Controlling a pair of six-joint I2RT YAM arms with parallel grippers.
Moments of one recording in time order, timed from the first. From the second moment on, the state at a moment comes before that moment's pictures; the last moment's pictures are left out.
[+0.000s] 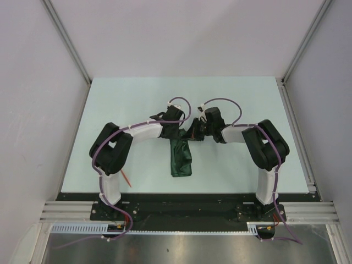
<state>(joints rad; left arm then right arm) -0.64 1.92 1.25 -0.35 -0.21 -0.41 0.50 1.95 1.03 0.28 -0.56 0.79</state>
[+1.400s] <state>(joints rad) -0.61 1.79 1.17 -0.29 -0.08 -0.46 0.57 2.14 1.30 0.06 -0.61 0.78</state>
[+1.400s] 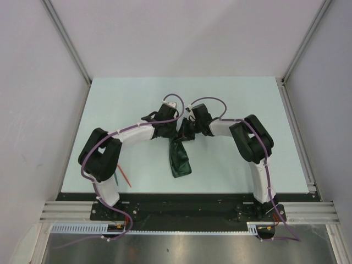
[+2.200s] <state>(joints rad) -0.46 1.79 1.09 -0.25 -0.02 -0.61 0.57 2.29 1.33 0.40 -0.75 0.98</state>
